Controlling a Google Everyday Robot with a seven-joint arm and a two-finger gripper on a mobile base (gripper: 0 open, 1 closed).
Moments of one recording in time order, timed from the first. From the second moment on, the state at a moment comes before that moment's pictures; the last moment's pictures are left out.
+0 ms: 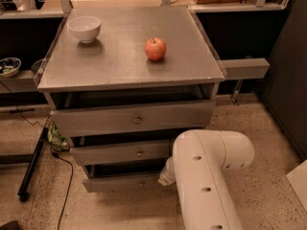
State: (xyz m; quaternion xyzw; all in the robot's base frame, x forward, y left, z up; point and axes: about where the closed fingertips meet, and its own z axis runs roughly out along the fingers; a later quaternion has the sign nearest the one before) arm 0.622 -0.048 0.176 -0.48 0.86 0.10 0.15
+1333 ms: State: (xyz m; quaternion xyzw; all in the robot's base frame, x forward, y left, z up) arm 0.626 -0.053 0.182 -0.48 0.86 0.10 0.15
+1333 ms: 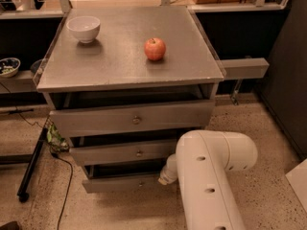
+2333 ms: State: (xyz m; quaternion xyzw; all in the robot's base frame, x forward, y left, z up) arm 0.623 -0.057 0.186 -0.46 0.86 0.12 0.15
